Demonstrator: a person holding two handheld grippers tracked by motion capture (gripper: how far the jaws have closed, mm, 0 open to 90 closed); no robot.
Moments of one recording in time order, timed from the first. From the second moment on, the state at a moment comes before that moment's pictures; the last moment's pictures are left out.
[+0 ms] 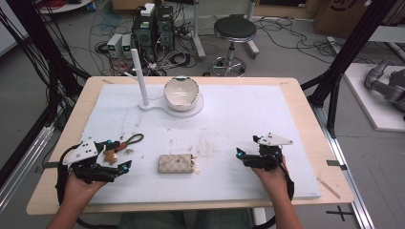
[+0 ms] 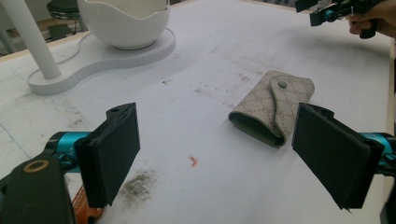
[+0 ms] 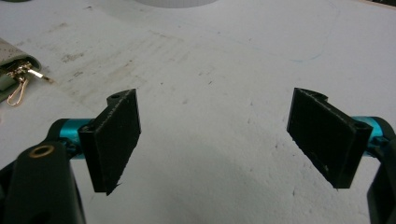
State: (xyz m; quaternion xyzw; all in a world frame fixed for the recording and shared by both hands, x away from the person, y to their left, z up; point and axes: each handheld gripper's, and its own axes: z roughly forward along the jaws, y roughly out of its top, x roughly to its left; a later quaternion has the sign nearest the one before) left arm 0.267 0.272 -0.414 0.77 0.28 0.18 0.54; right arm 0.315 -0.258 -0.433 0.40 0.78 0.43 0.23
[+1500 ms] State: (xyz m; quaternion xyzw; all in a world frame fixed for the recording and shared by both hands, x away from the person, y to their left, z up) left arm 0.277 0.286 -0.411 0.77 0.31 0.21 0.53; right arm 0.309 -0.272 -0.429 0.40 0.77 0.44 0.23
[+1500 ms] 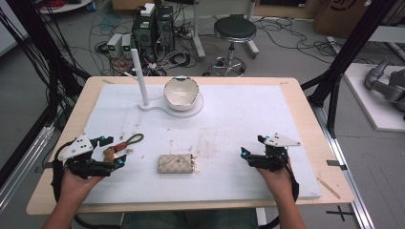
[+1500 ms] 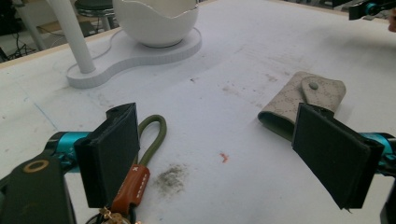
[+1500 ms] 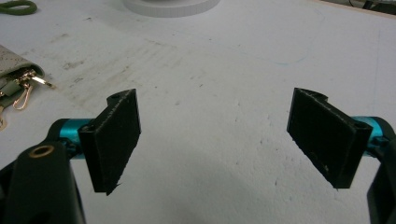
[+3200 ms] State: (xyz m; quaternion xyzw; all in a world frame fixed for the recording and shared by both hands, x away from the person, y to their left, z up) left arm 0.335 0.289 -0.440 0.84 0.36 0.17 0.37; right arm 0.278 -0.296 -0.430 0.41 0.77 0.43 0.24
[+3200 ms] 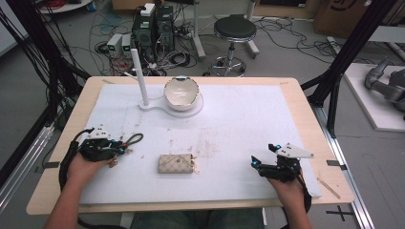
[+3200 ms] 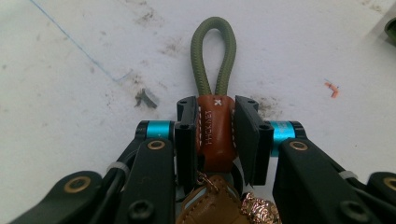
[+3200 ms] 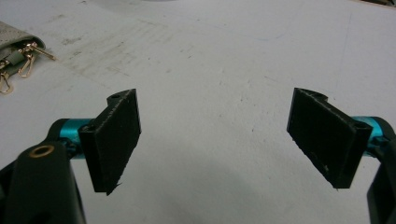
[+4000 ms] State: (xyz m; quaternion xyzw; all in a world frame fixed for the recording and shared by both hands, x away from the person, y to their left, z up) left arm 0.322 0.260 -0.363 0.75 0.33 0.25 0.51; right arm 0.288 -0.283 -0.433 0.40 0.78 0.42 0.24
